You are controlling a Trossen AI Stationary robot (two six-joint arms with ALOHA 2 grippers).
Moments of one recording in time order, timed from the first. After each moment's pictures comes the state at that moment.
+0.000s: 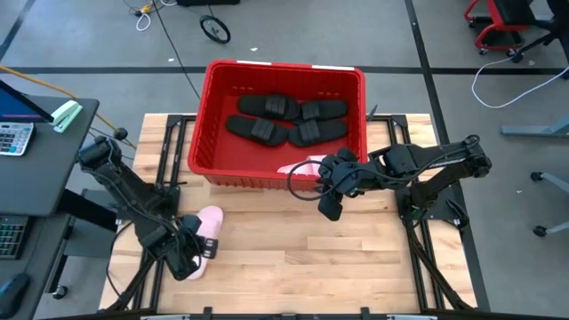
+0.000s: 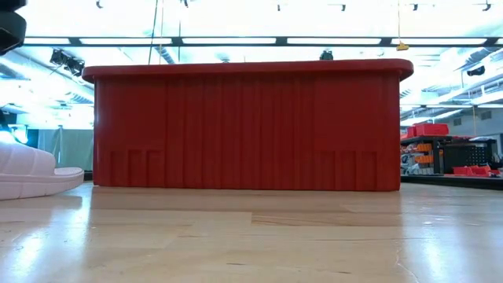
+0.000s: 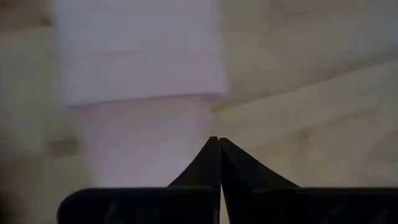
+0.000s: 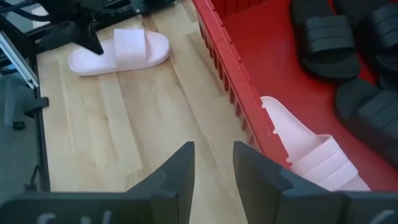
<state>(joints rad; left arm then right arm) -0.91 1.34 0.84 -0.86 -0.32 -2.26 0.24 1.50 1.69 -1.06 0.32 0.58</state>
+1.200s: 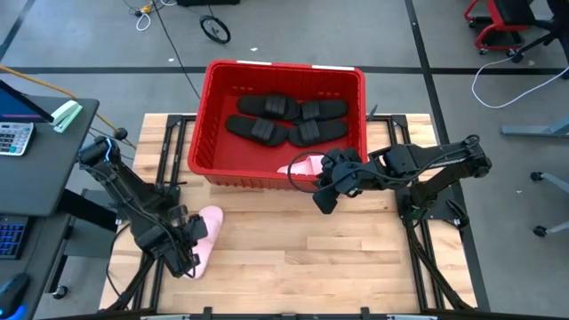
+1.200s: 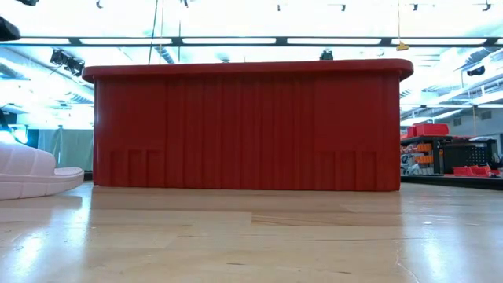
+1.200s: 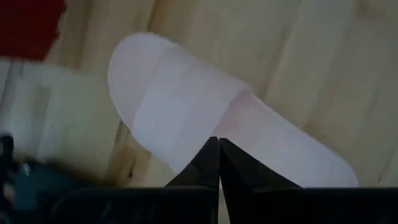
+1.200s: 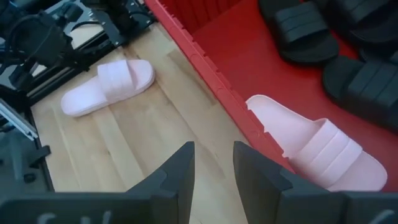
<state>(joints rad) -0.90 1.34 0.97 -1.17 -0.31 -1.21 0.25 1.50 1.69 -1.06 0.40 0.81</state>
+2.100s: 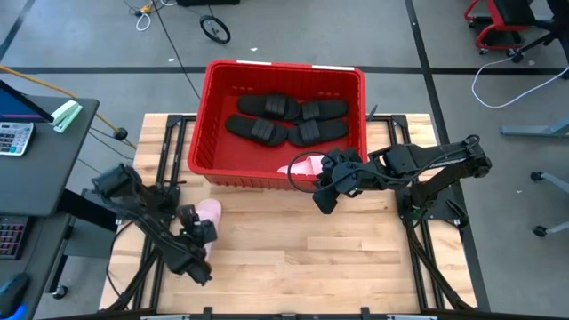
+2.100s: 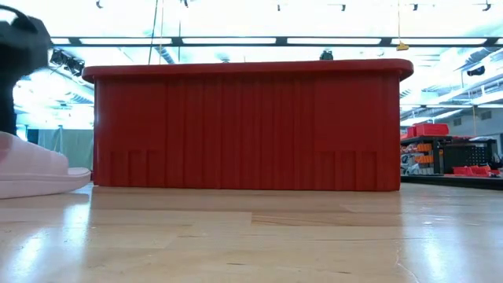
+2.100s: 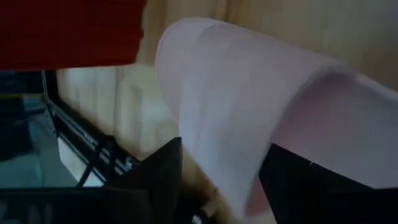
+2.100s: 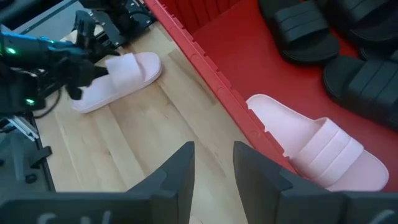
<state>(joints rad) -0.87 1.71 0.97 -1.34 -0.42 -1.13 0.25 1.50 1.69 -1.06 0.40 0.82</state>
